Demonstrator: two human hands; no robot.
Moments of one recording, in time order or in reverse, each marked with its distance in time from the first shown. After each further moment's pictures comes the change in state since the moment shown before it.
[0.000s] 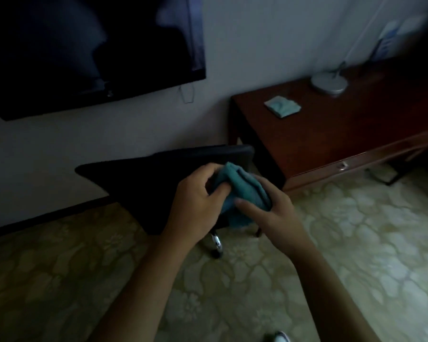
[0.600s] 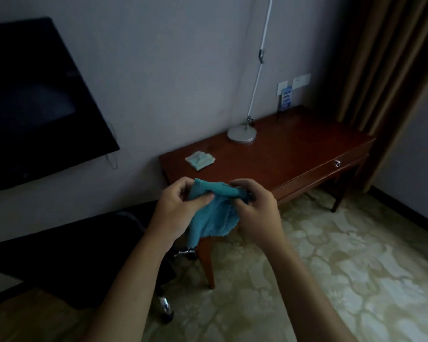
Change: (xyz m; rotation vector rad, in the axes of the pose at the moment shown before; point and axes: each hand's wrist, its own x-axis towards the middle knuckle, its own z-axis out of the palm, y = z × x) left_hand 0.054 0.210 0.265 -0.301 -0.087 -0.032; right_hand -0.024 -0.052 -0.344 -0.183 0.404 -0.215
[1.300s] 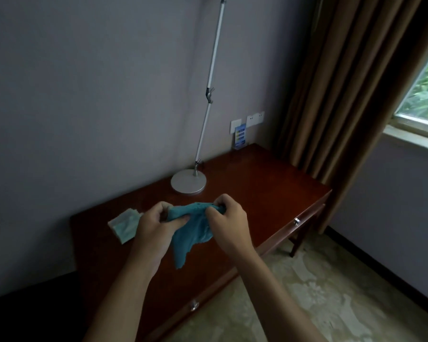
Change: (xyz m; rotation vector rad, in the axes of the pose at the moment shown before) left_hand 0.323 -0.018 0.171 -0.164 -0.007 -0.089; right_hand 0.334 0.081 -0.086 -0.174 0.087 0.207
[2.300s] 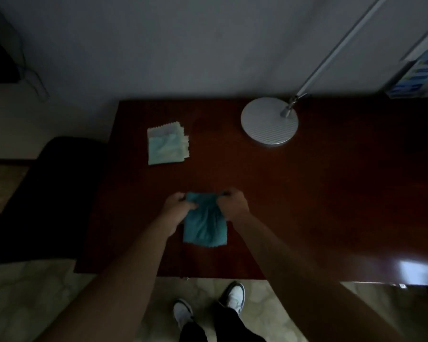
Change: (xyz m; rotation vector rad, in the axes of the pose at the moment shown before) left_hand 0.178 -0.274 0.004 0.016 0.480 -0.920; right_hand 0.244 0.240 0.161 -0.369 -0.853 0.509
